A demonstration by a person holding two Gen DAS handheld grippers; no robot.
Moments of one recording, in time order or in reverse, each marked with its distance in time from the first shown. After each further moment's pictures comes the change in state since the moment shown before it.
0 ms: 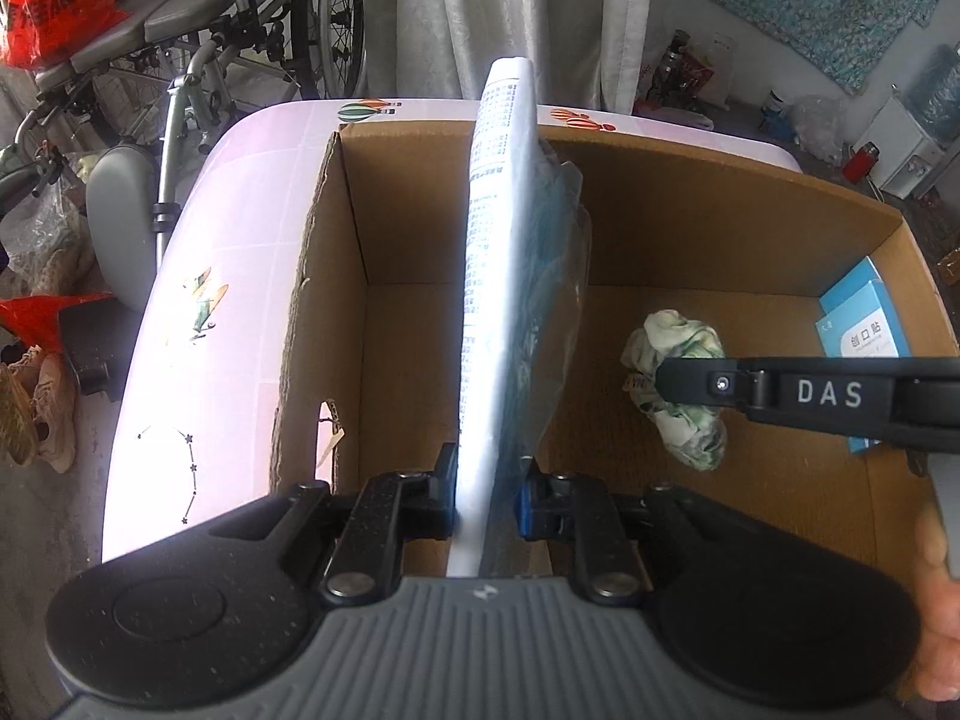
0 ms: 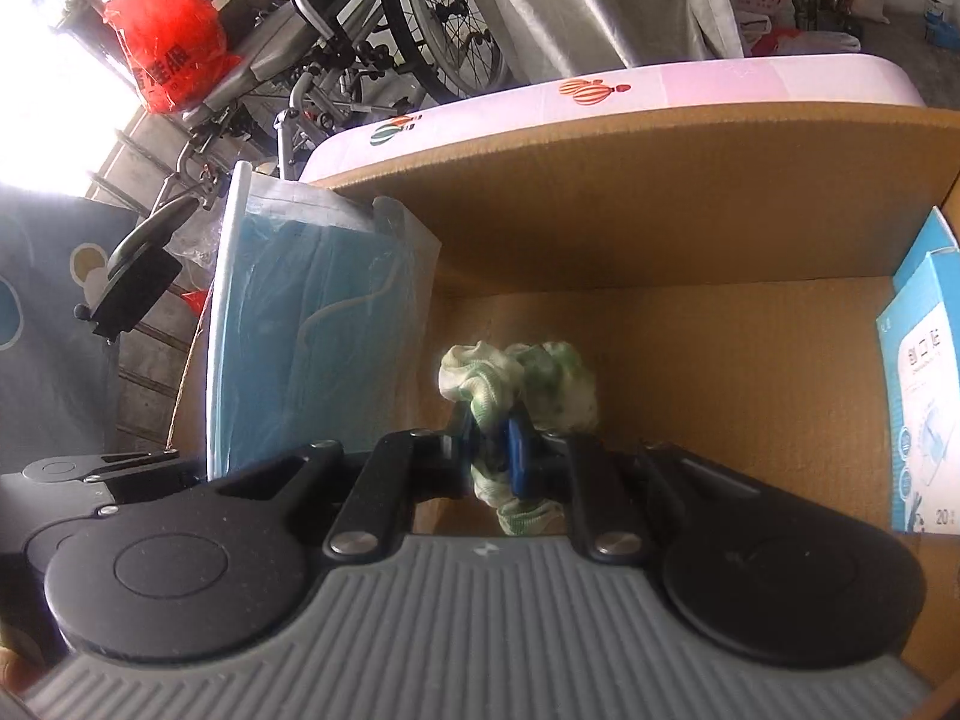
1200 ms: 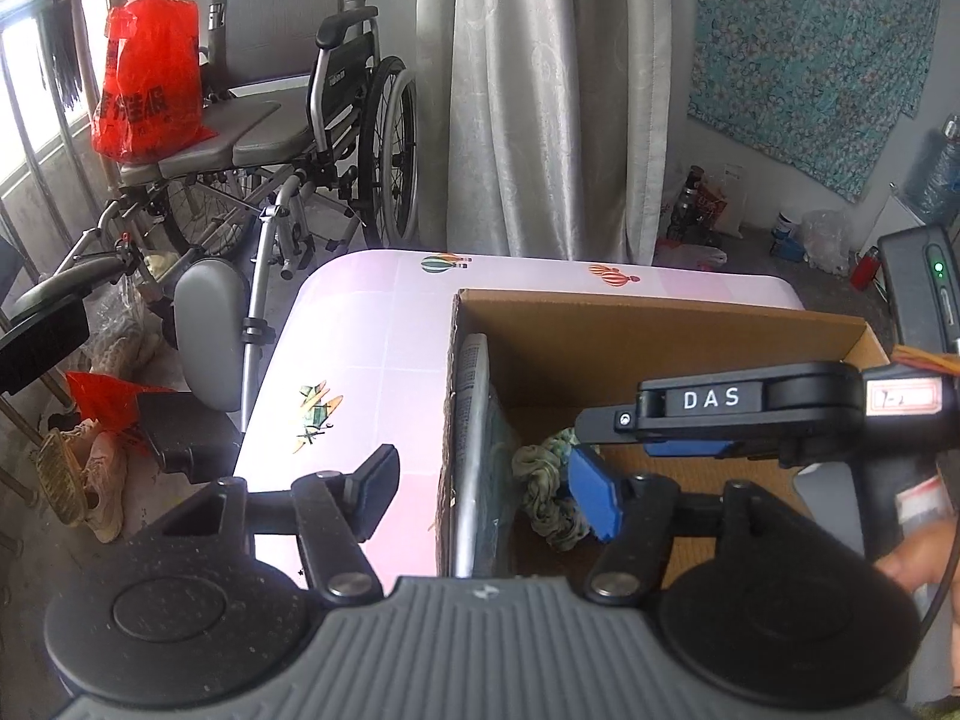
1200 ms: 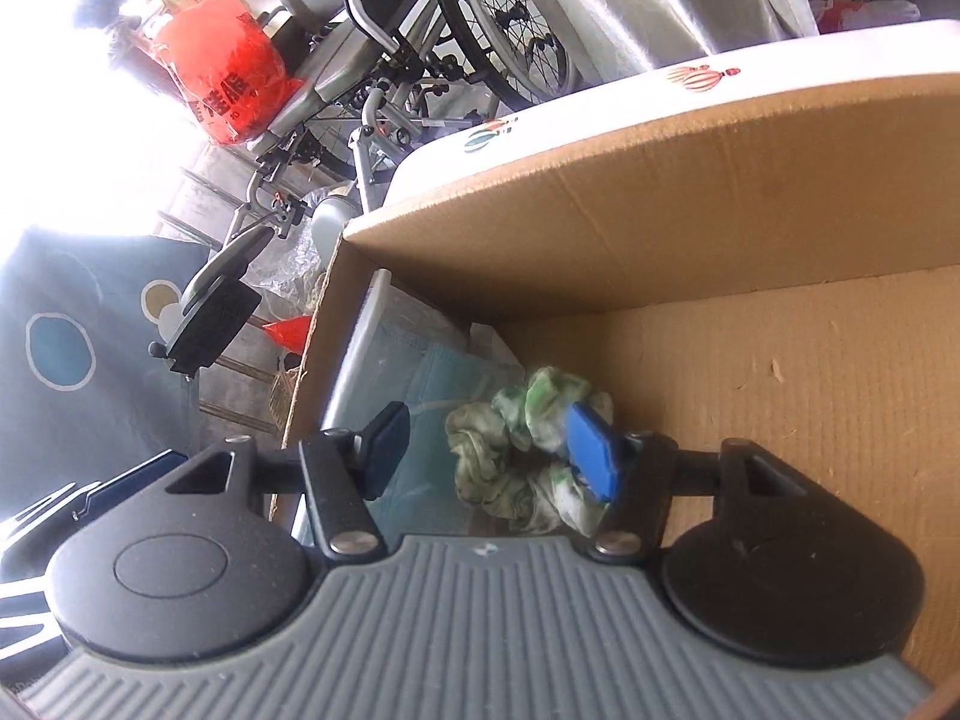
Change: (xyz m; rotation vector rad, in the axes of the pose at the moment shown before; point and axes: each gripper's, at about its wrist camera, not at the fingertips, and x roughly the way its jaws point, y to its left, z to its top) left arm -0.089 0.023 -0.021 -0.031 -0.295 0.043; right arm 0.014 0.033 -0.003 0.058 -0.050 0.173
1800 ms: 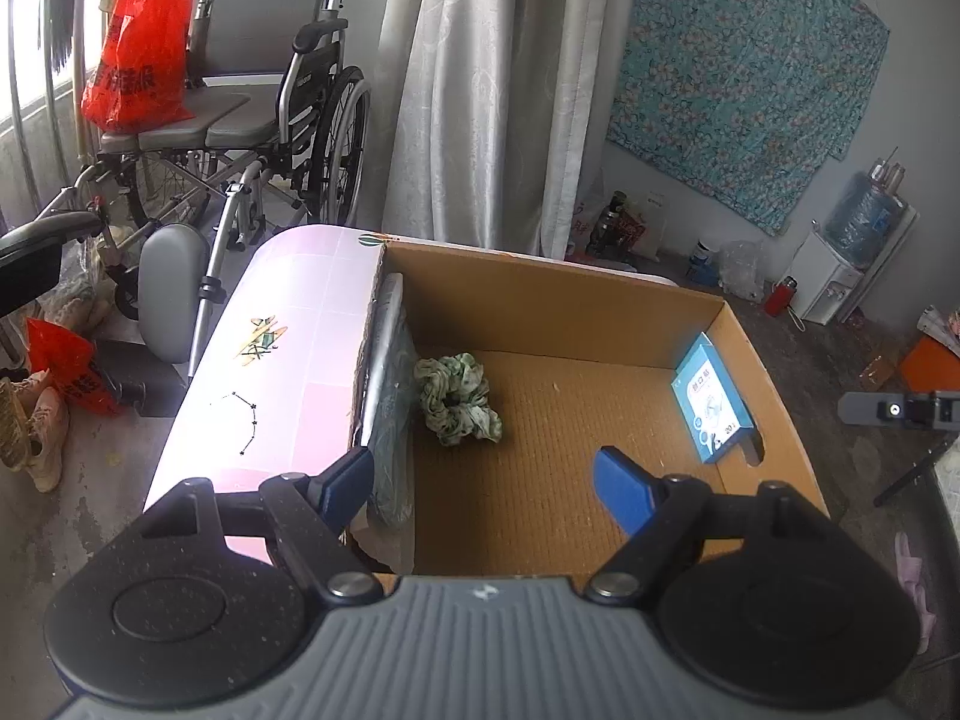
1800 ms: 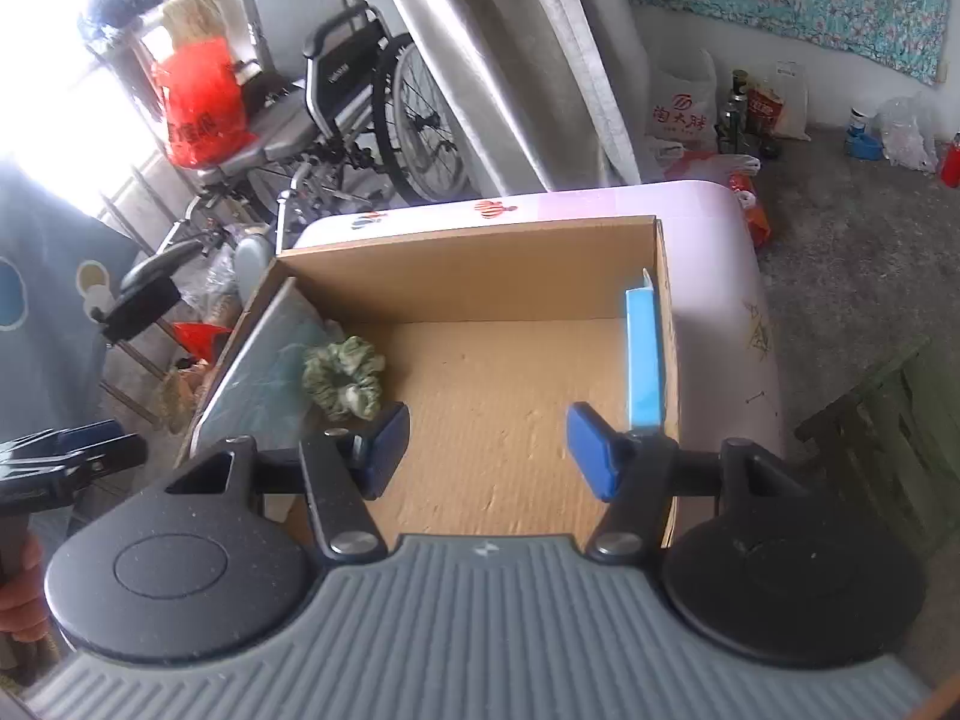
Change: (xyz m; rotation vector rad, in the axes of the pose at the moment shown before) left arm -0.103 -0.014 -0.079 -0.066 -0.048 -0.162; right arm -0.271 -0.057 -0.082 -0.189 -0.190 -0.226
